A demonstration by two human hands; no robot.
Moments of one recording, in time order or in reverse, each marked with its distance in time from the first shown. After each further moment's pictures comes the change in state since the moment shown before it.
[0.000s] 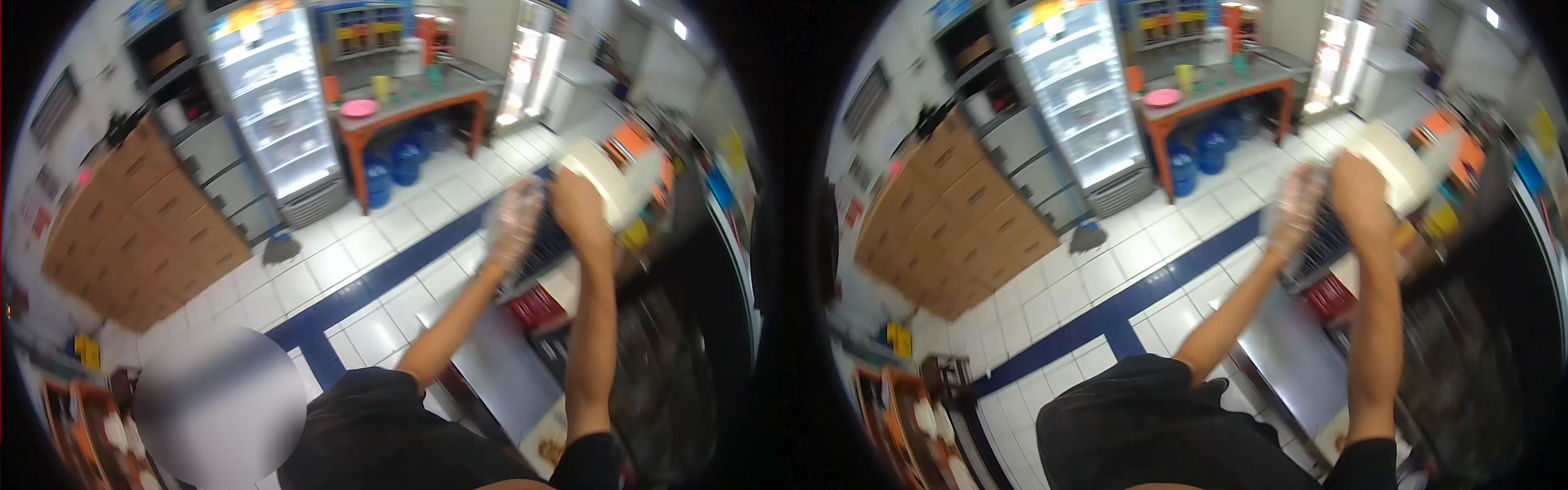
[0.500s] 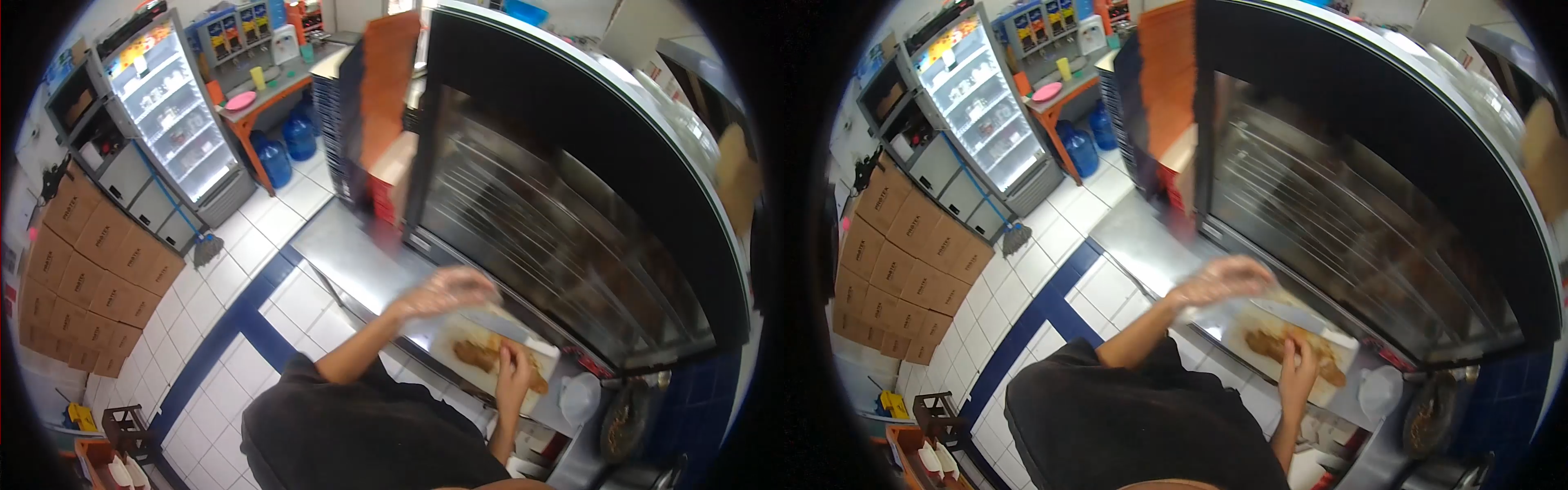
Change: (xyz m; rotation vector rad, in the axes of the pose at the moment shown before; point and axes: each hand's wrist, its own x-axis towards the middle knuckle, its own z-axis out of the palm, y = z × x) left_hand -0.340 0.084 0.150 -0.283 -1.077 -0.467; right_hand -0.626 0.125 -0.057 0.724 0.206 0.842
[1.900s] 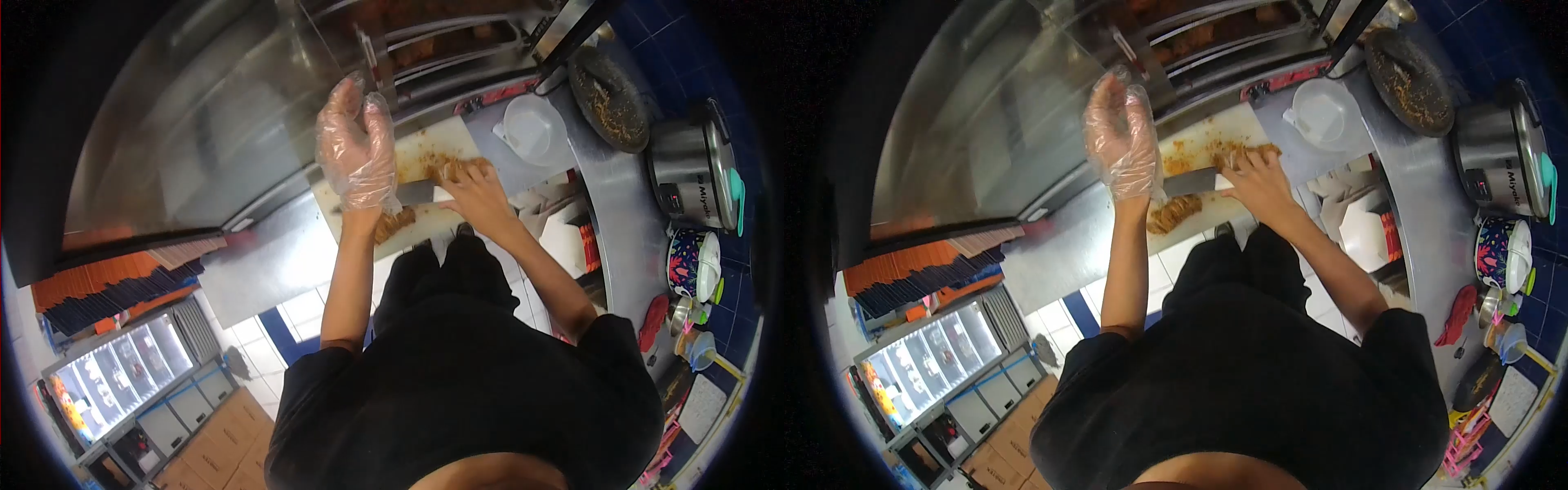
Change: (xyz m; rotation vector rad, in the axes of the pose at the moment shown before) left_hand 0.151 -0.069 0.214 0.506 0.356 0.311; right_hand -0.025 0.140 -0.091 -0.873 -0.177 0.071
